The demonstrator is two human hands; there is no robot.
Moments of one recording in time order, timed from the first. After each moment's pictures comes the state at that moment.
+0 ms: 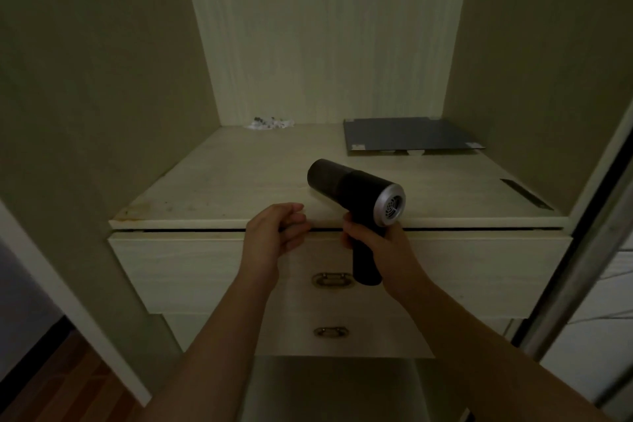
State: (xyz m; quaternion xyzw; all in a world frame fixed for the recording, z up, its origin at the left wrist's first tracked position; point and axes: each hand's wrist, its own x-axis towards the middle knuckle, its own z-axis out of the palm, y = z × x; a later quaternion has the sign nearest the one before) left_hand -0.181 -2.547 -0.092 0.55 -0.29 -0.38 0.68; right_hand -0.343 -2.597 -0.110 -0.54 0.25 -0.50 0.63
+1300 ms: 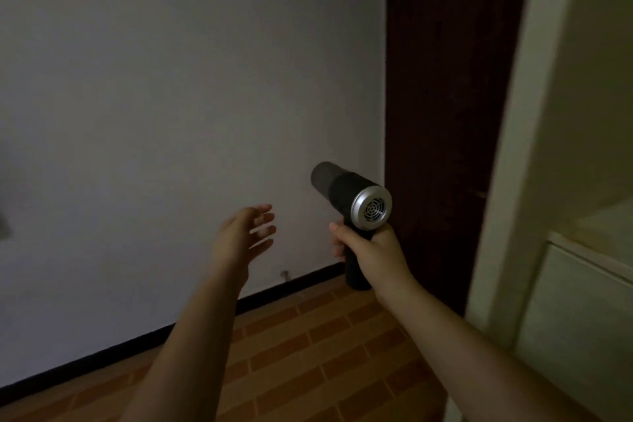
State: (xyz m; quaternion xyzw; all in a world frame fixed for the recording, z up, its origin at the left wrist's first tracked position) left_hand 0.082 -2.100 -0.058 0.65 0.07 0.08 0.75; right_hand 0.033 -2.286 -0.071 -0.66 -0.04 -0.11 0.74
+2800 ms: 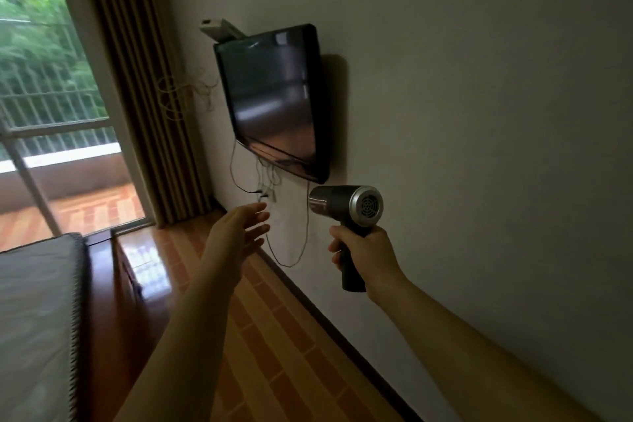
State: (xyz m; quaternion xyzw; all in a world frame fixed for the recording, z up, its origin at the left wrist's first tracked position) left_hand 0.383 -1.495 -0.079 0.49 0.42 0.52 0.56; right_hand 0.559 -1.575 -0.092 -0.56 -0.37 0.40 0.63
